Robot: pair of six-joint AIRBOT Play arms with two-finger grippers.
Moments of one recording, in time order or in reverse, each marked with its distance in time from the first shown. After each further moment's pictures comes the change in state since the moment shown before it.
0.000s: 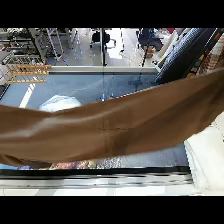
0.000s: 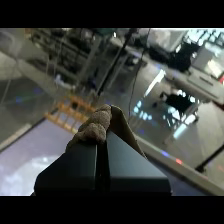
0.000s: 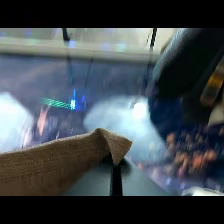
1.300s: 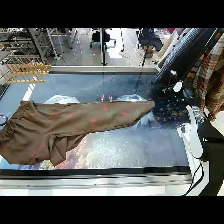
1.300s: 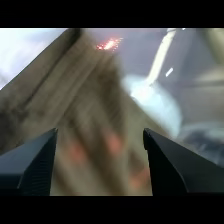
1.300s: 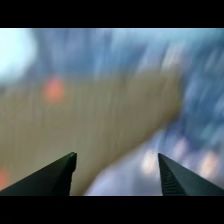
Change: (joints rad) left arm -0.295 -0.945 0.278 0.234 0.241 -0.134; right arm 0.038 -1.021 0.122 0.109 -0.283 0.117
